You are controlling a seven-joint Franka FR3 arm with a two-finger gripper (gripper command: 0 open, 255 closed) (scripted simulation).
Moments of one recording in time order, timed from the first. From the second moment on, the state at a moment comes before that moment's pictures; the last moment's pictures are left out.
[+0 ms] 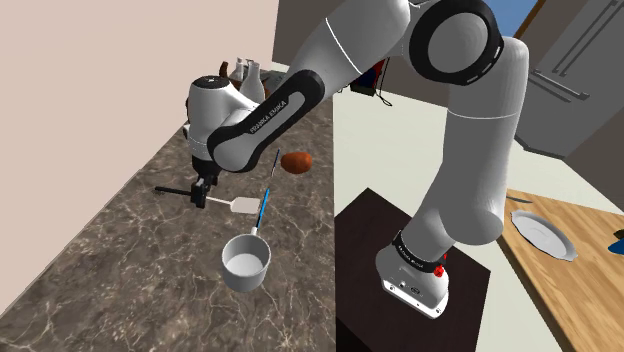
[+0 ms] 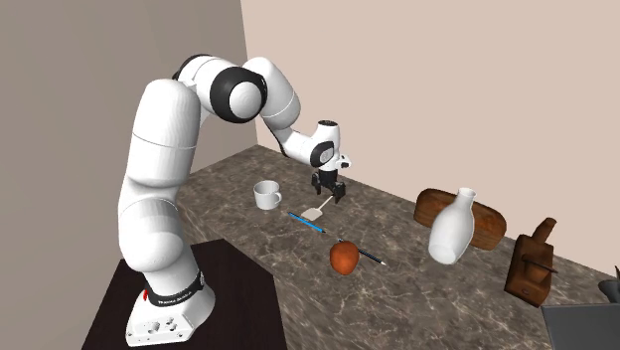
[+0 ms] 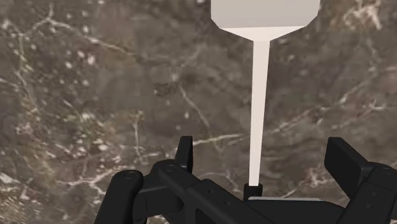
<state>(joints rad) 0.31 0.44 0.18 -2.07 -0.12 2.57 -0.04</state>
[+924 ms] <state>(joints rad) 0.31 0.41 0.19 -2.07 -0.12 2.54 -0.05</state>
